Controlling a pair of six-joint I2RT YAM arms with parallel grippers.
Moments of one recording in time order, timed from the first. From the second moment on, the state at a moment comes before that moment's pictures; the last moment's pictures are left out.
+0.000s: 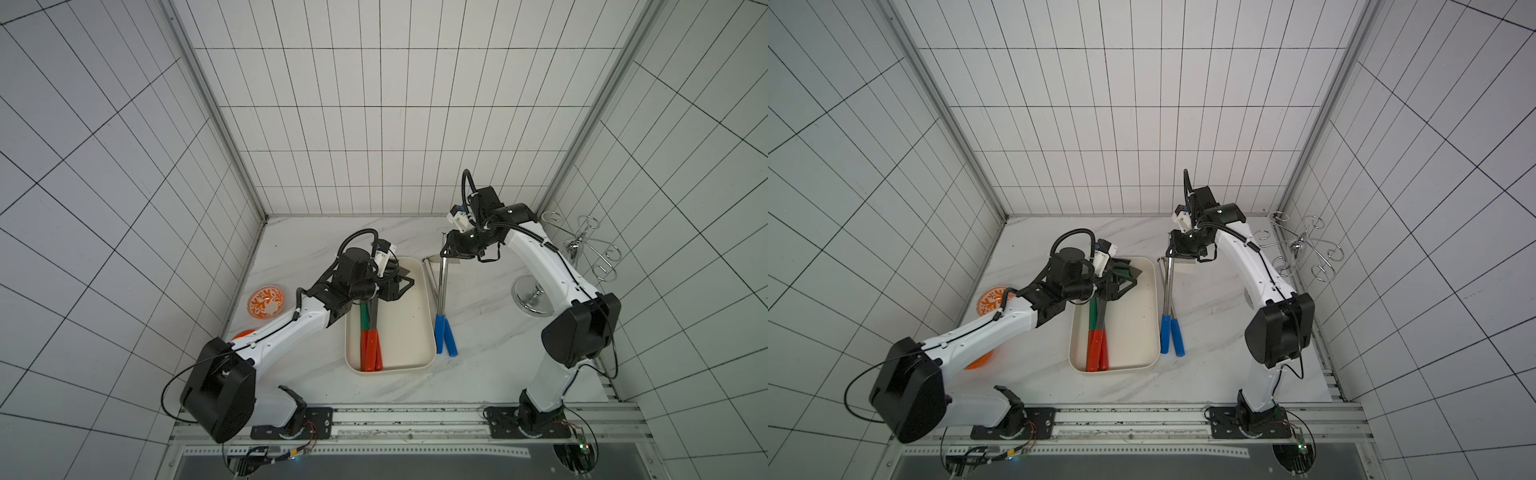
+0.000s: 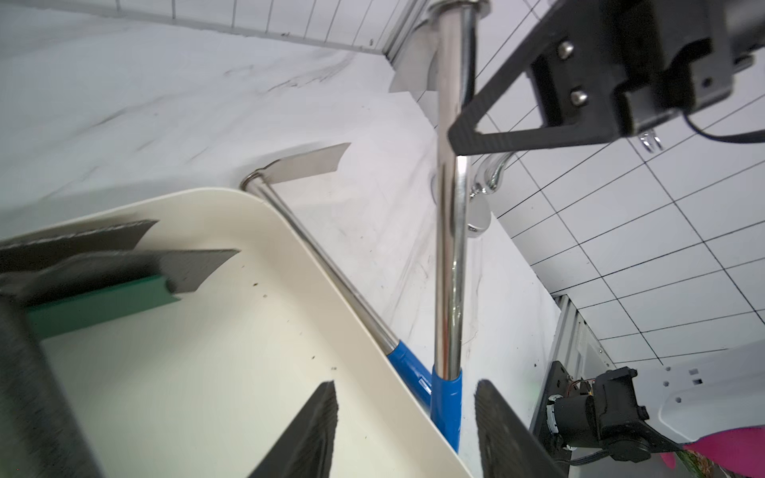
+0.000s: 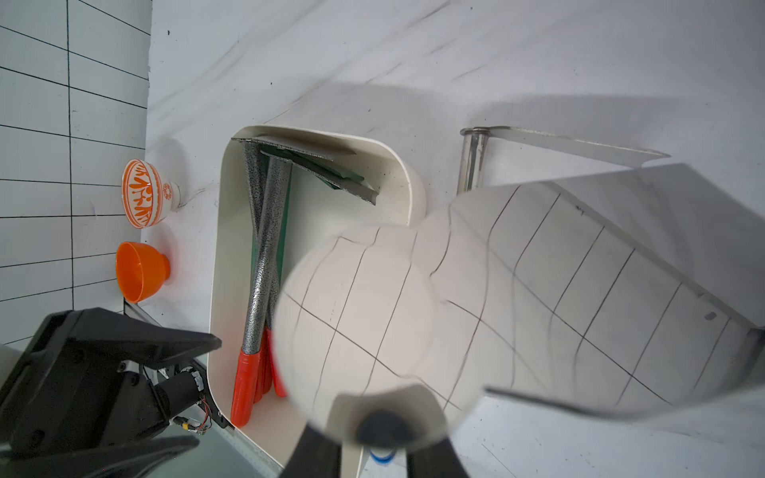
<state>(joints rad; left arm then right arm) -0.60 1.38 0.90 0.04 0.49 -0.44 0.33 1.79 1.85 -1.15 -0.40 0.22</state>
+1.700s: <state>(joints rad) -0.81 1.56 1.08 -0.08 0.29 -0.40 0.41 1.70 1.83 -0.99 -0.35 0.46</state>
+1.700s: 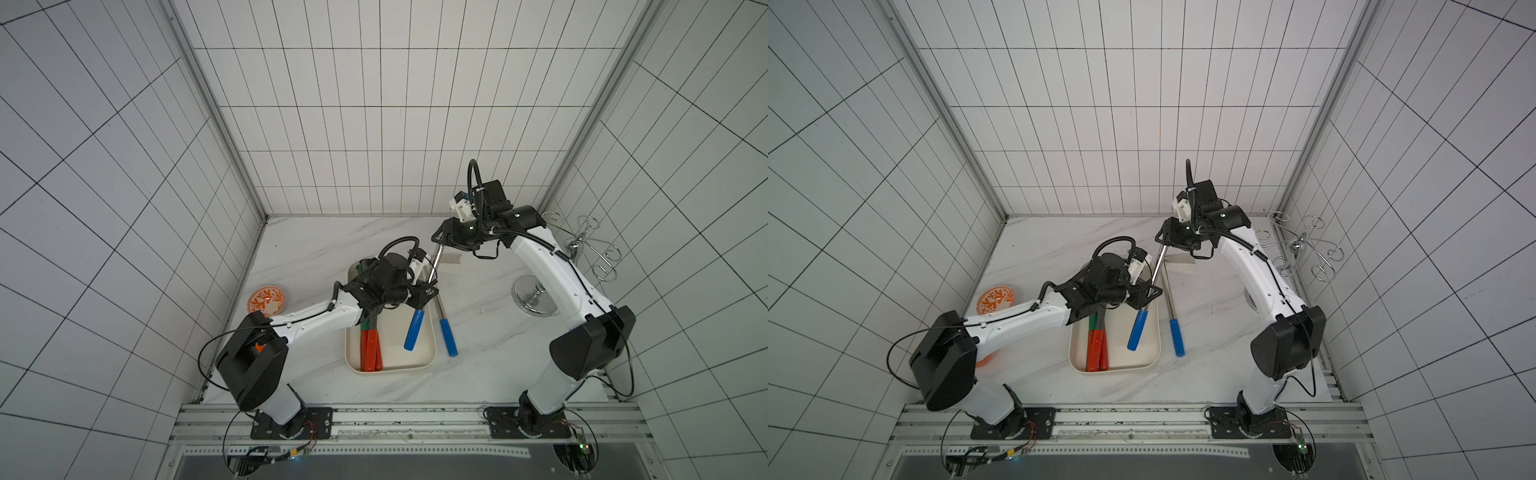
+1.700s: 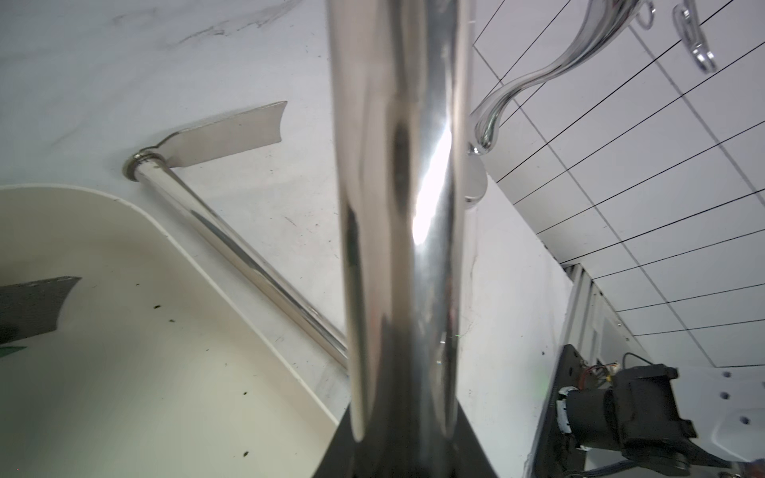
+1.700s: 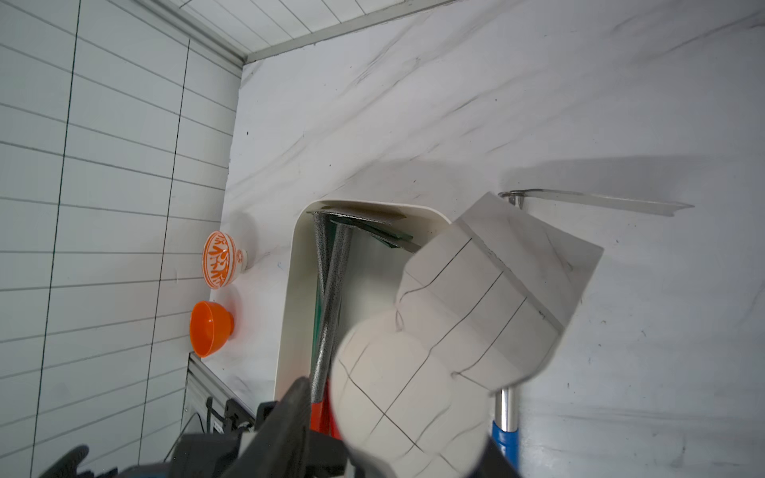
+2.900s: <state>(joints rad) -0.87 1.48 1.09 -0.27 -0.08 -0.34 0.56 1.72 1.78 -0.87 -0.11 0.70</state>
